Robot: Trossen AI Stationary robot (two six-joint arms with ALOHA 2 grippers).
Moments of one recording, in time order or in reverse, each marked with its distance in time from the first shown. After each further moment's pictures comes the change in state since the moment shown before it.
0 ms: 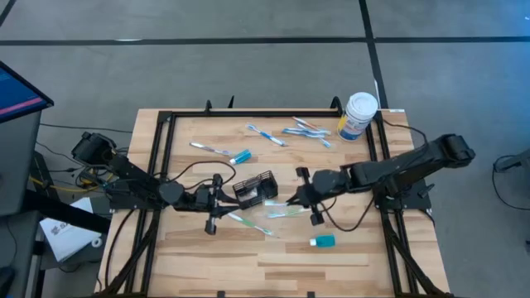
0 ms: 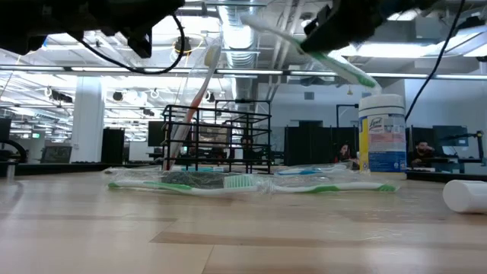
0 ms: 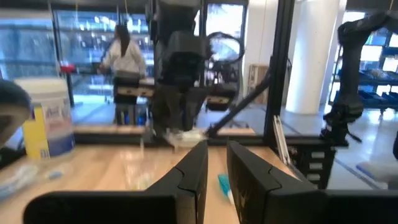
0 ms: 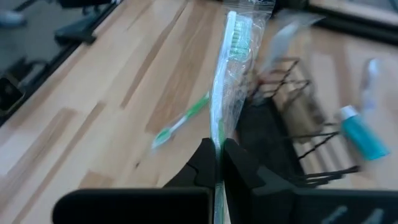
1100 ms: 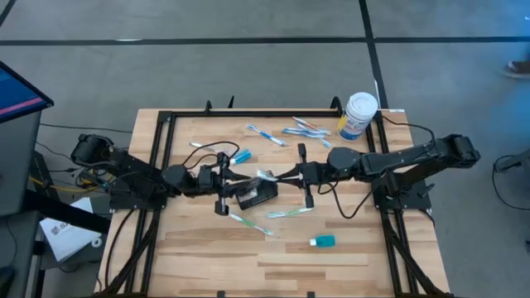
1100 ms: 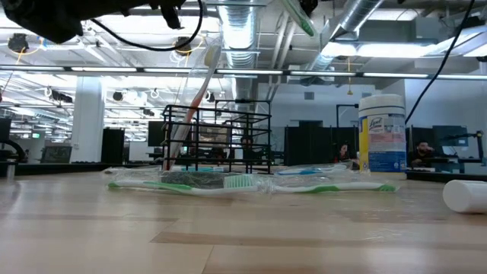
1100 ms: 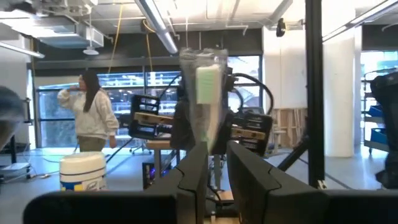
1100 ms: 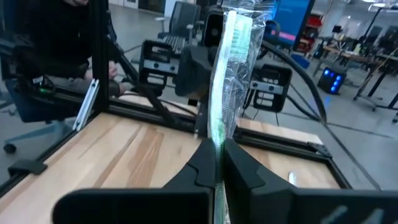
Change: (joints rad) left arm 0.217 0.000 0.159 0.050 0.134 0.100; right arm -0.096 -0.053 0.000 0.430 -0.005 -0.071
